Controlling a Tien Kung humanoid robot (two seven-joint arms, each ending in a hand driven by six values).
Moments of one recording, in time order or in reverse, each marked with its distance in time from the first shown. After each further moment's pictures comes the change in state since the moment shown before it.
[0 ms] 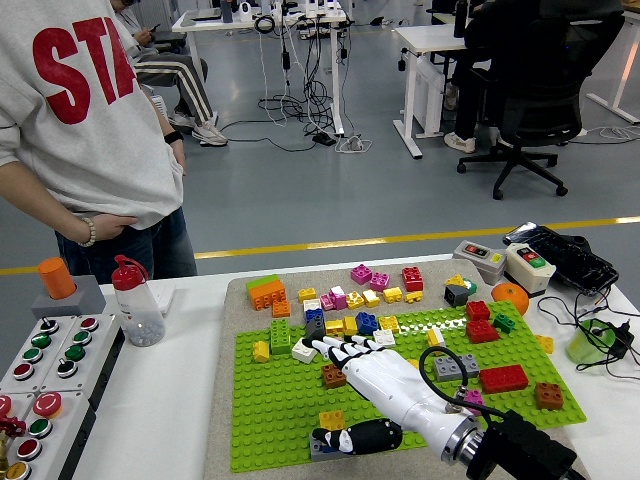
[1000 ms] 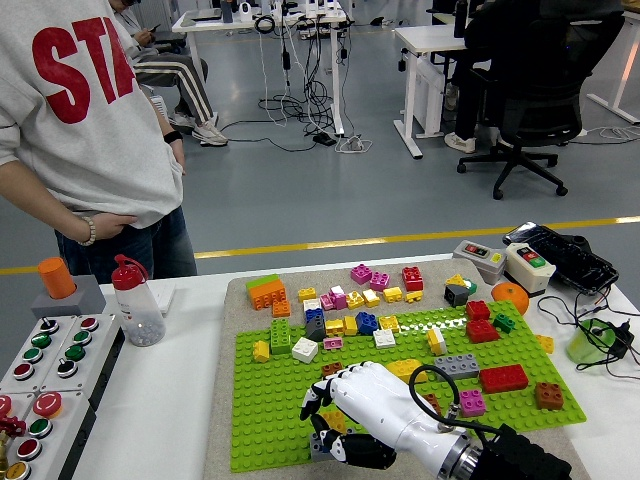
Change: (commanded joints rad) left arm 0.001 0.000 0.004 0.000 -0.004 -0.002 -0.001; right arm 0.045 -0.001 -0.106 -0.043 -0.041 -0.007 0.041
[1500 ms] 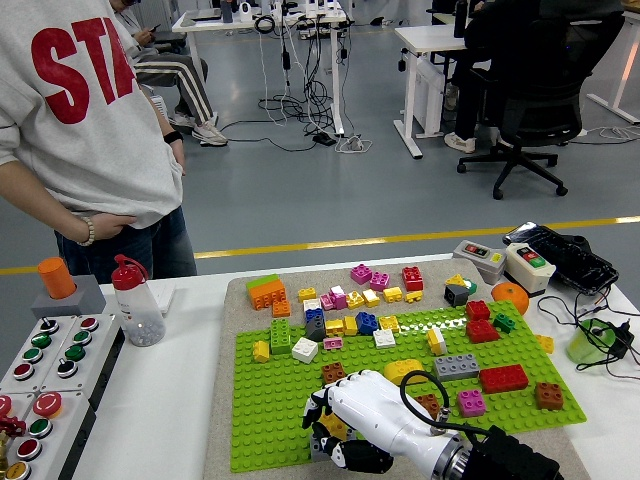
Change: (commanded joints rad) left arm -0.002 0.001 0.002 0.000 -0.003 0.000 0.000; right arm 0.015 0.021 -0.019 -0.054 0.002 0.029 -0.021
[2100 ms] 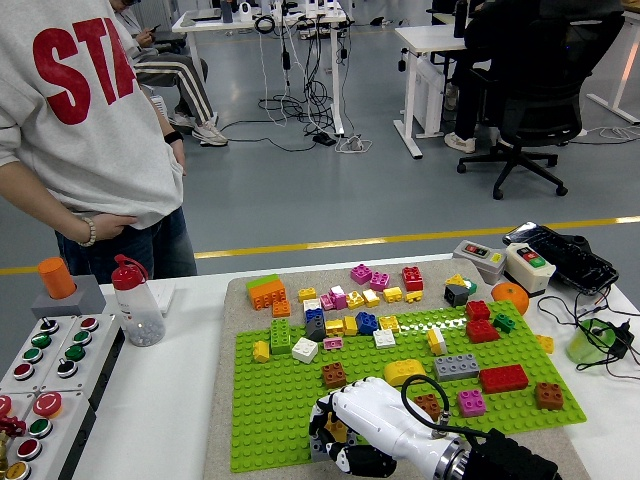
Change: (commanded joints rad) left arm -0.001 0.000 0.001 0.000 -0.001 0.001 -0.001; right arm 0.000 0.002 -0.015 -0.030 0.024 0.008 -0.004
